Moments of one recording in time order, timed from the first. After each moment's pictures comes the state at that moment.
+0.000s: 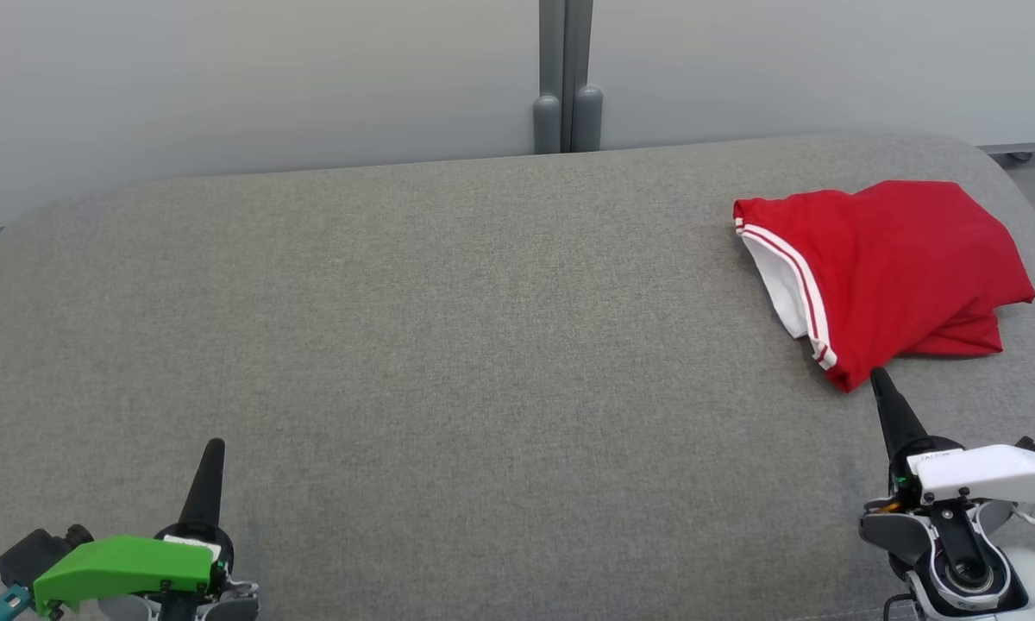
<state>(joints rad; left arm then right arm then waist) 0.01 0.06 -0.03 0.22 -1.38 -0.06 -0.01 -0.02 -0.10 0.04 0.24 1.37 0.05 -0.02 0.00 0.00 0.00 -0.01</state>
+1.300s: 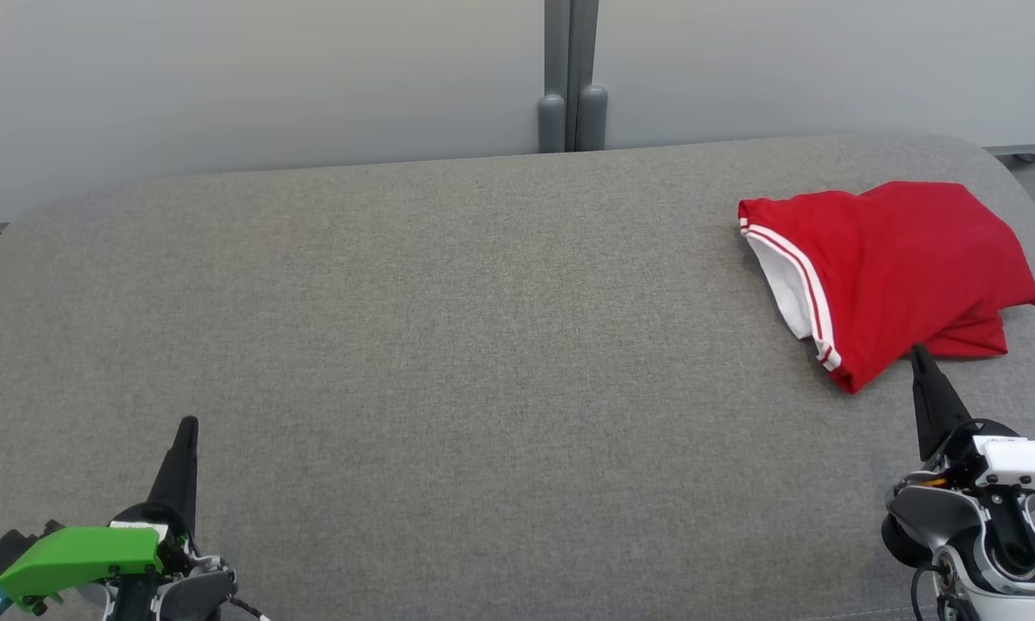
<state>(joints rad) -0.04 0.07 0.02 0.27 -1.66 -0.11 0.06 -0.05 -0.09 -0.06 0.27 1.66 0.11 0.05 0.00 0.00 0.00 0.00</state>
